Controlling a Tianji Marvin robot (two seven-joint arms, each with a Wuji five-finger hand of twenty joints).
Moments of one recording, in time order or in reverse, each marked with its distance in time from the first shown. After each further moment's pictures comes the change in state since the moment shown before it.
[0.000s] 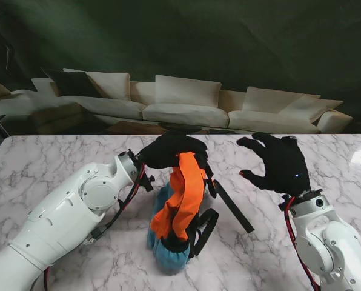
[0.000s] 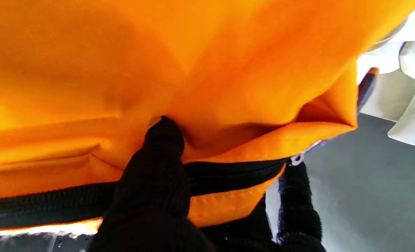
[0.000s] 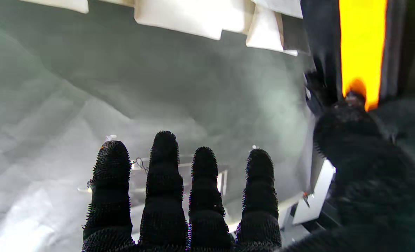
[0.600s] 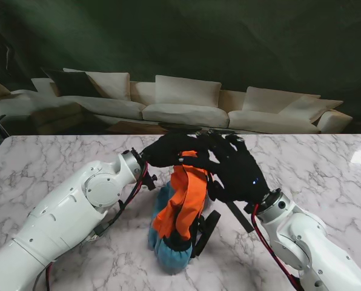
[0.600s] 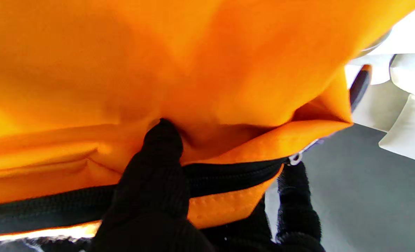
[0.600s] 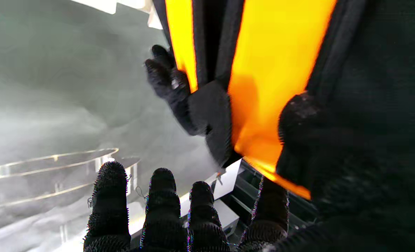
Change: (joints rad) left arm -0.039 -0.006 0.042 0.033 -0.030 0.036 -0.014; right arm 0.137 0.038 -0.234 0.064 -0.100 -0.180 -0.109; left_hand -0.002 0.018 -0.001 -0.001 -0.012 -0.003 0.000 0.000 0.000 0.001 0.010 0.006 0.000 0.000 0.000 0.000 0.000 0.000 -0.001 0.012; right_hand 0.104 -0.077 0.221 0.003 -0.145 -0.136 -0.099 -0.151 -0.259 0.041 -0.261 -0.127 -0.281 0.015 -0.167 -0.172 -0.182 -0.007 -0.178 -0.250
